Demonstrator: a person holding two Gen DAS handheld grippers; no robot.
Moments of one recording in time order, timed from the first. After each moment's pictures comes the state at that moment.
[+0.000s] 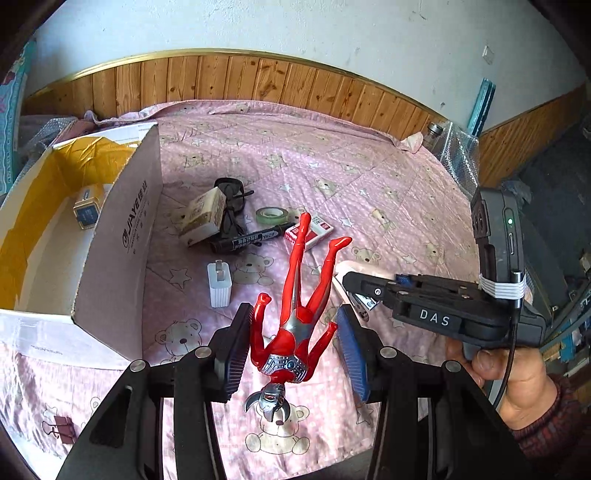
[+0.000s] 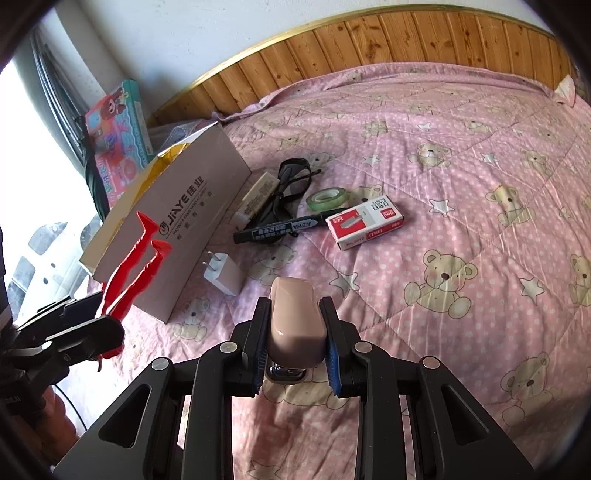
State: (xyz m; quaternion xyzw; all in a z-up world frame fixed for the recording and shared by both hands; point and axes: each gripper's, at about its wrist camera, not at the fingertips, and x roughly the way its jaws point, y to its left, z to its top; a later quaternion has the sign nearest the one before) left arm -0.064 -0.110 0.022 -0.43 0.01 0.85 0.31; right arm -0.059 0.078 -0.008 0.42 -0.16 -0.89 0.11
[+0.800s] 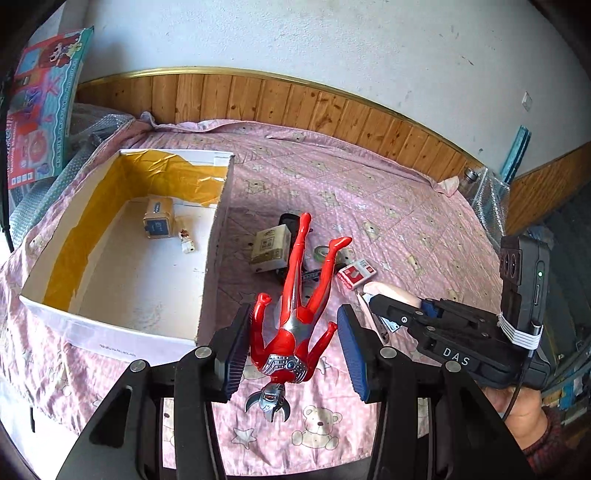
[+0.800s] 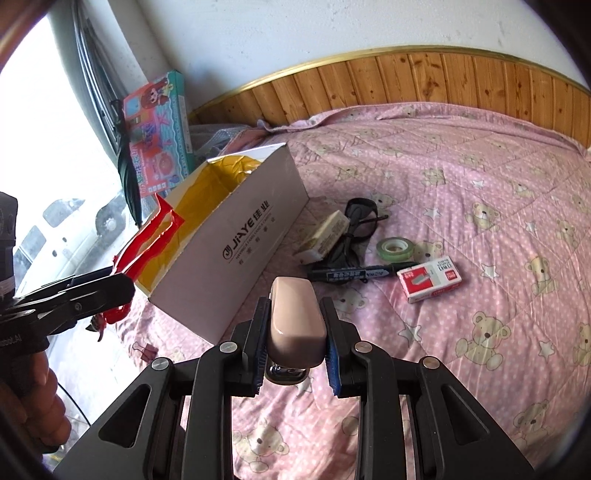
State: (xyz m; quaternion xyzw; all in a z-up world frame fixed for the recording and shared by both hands) left arm -0.084 -0.170 0.073 -0.42 -0.03 0.88 0.23; right arm -0.077 0.016 0.048 0.39 -0.11 -0.90 0.17
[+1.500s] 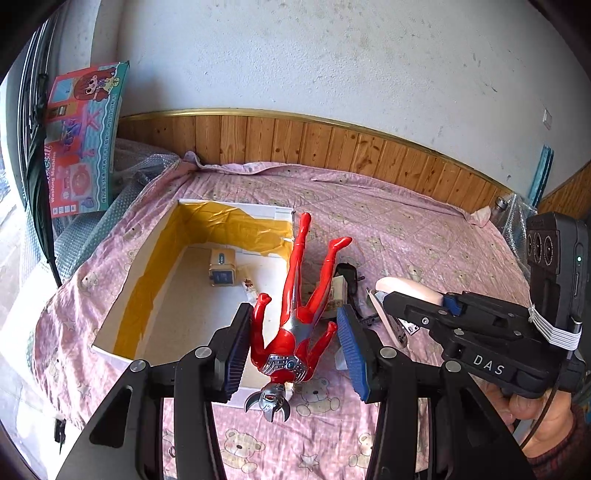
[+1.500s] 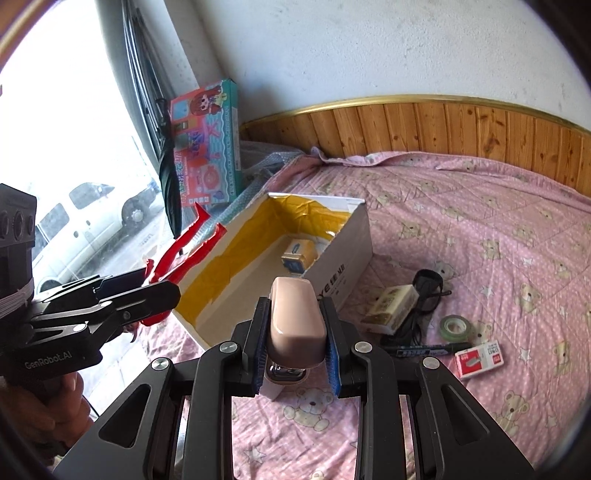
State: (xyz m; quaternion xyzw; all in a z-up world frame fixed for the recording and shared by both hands) left arm -0.105 -0.223 0.117 -0.36 -0.02 0.92 0.17; right arm -0.110 -0.053 0.114 0.34 -0.08 -0.91 0.23
